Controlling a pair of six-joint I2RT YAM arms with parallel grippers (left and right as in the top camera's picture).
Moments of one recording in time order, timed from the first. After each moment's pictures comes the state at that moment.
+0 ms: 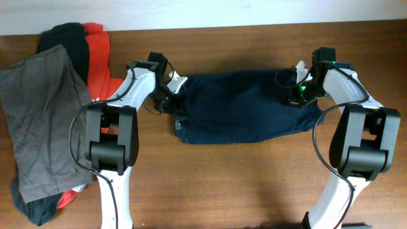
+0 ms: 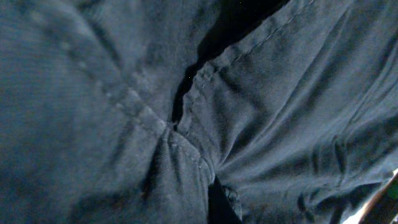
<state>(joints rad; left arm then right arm) -0.20 2.33 1.77 -1.03 0.53 0.20 -0.16 2.11 1.53 -0.86 -0.36 0.00</state>
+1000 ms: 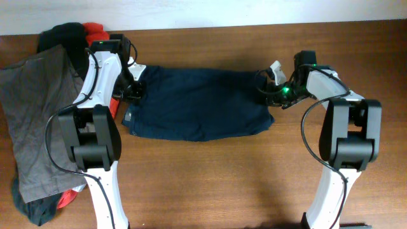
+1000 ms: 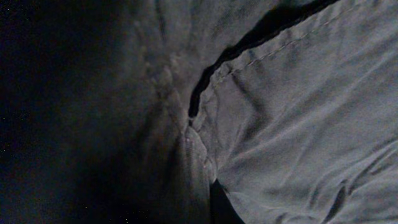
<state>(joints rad) -0.02 2.35 2.05 -1.33 0.06 0.22 -0.08 2.21 1.53 -0.78 -0.74 -0.15</state>
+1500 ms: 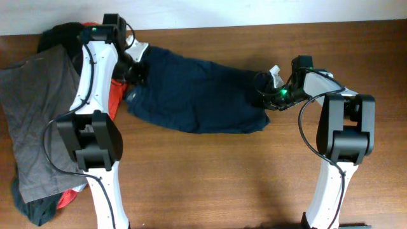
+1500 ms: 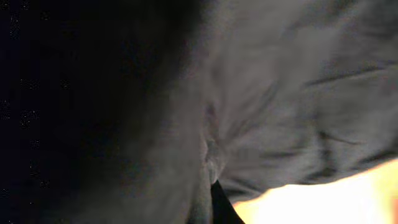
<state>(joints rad) -0.05 2.35 2.30 -1.41 0.29 0.22 -0.08 2.29 1.54 -0.76 -0.81 -0.06</state>
